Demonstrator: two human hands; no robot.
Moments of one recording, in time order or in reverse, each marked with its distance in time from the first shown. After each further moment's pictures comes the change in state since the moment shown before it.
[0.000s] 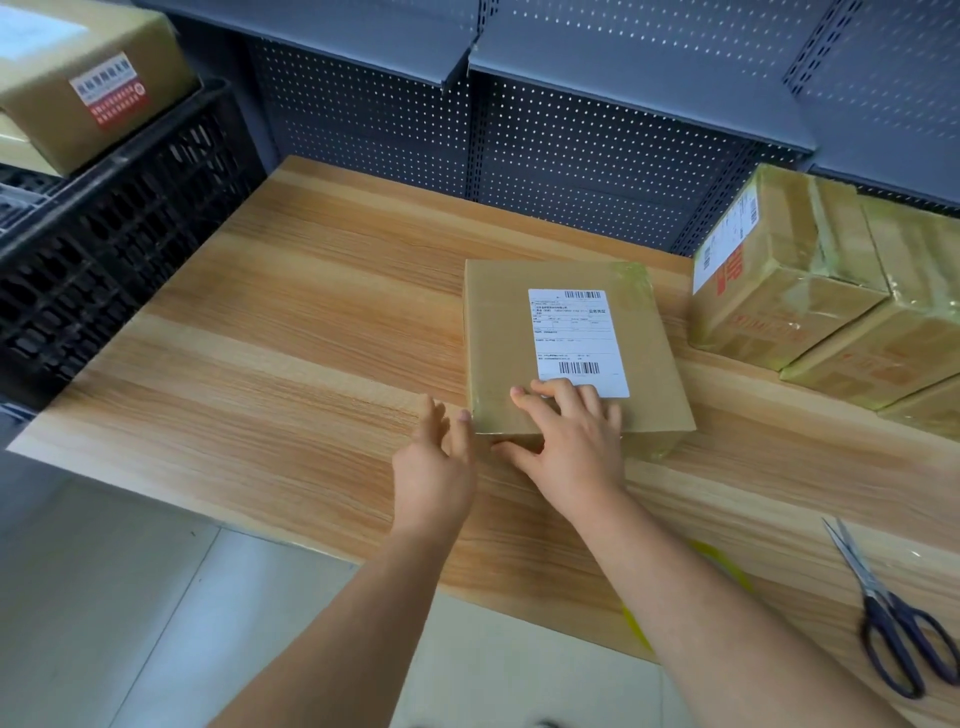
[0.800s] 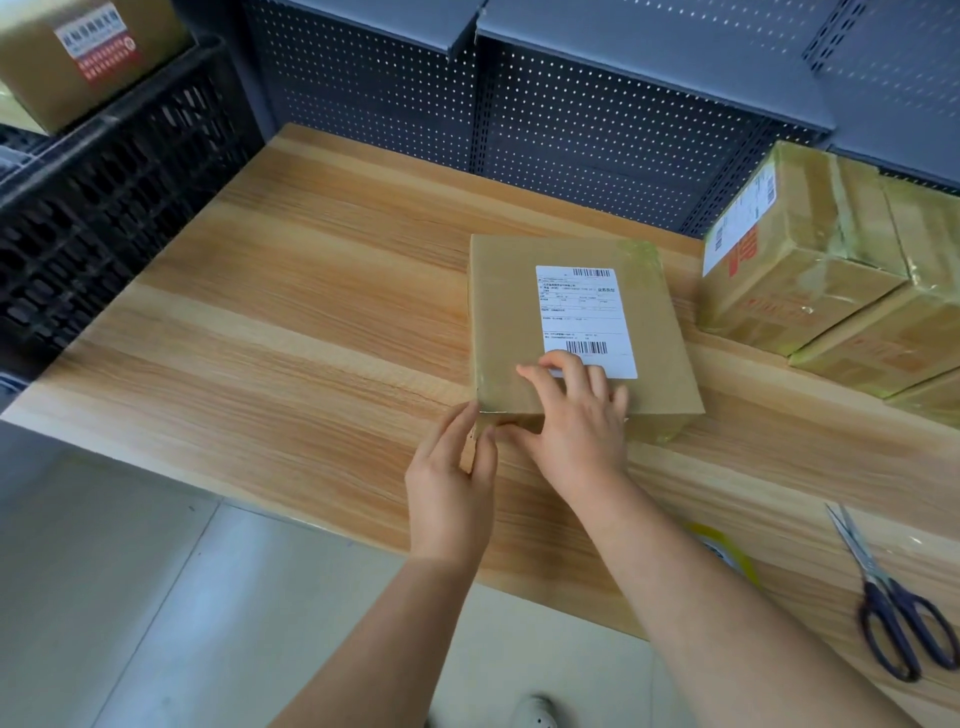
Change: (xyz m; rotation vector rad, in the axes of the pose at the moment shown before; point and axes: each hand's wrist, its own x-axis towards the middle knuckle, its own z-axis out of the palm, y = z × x) left_hand -0.028 -0.028 0.020 -0.014 0.266 0.345; right_hand 0.001 -0.007 -0.002 -0.068 -0.039 0.034
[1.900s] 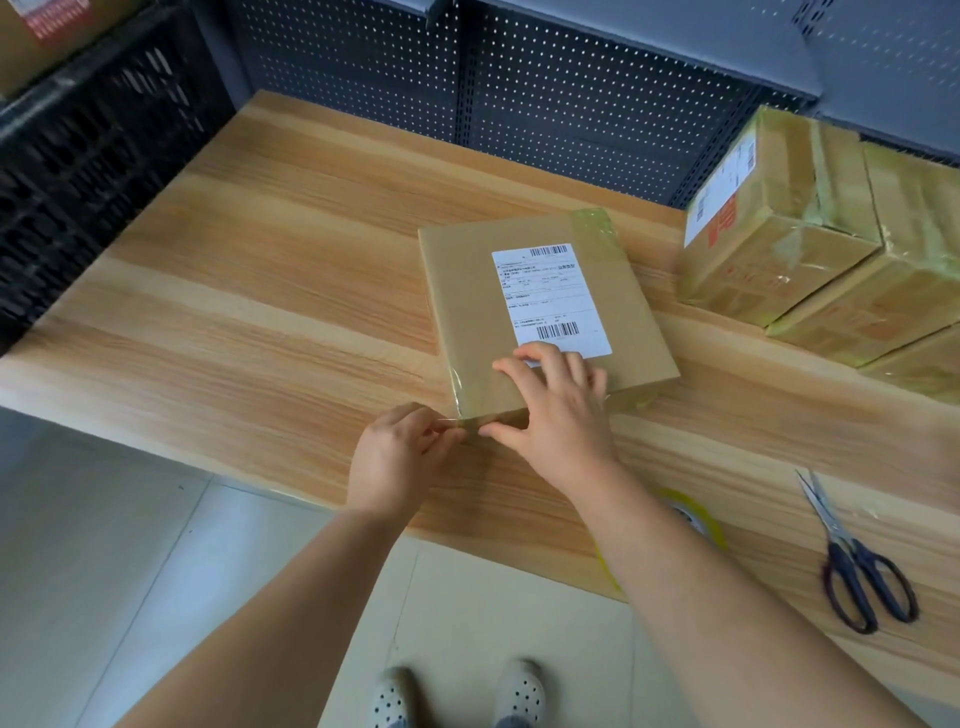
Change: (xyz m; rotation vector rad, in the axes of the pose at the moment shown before) left_hand 0.020 -0.044 -0.021 0.281 -0.274 0.271; right_hand -0.020 0.014 -0.013 0.101 -0.074 -0.118
